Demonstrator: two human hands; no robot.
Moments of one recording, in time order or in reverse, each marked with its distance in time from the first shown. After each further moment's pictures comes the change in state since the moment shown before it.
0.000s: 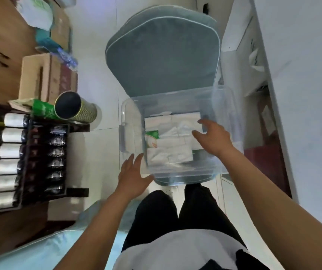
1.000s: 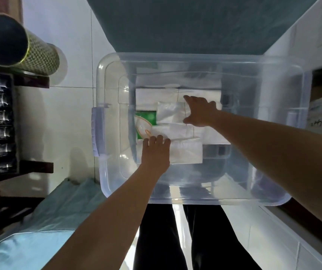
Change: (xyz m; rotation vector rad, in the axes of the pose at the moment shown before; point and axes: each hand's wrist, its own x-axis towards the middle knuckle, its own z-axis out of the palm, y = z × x) left_hand 0.229 -0.008 0.129 0.509 -0.001 0.302; right_hand 0.252 0.034 0.162 -0.673 -0.410 -0.126
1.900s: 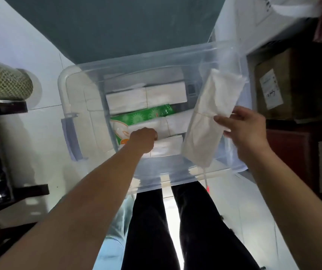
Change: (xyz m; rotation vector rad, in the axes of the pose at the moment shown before) left_hand 0.038 0.020 -0.042 -0.032 -0.277 0.173; right_hand -0.221 0.057 -0.015 1.547 0.636 0.423
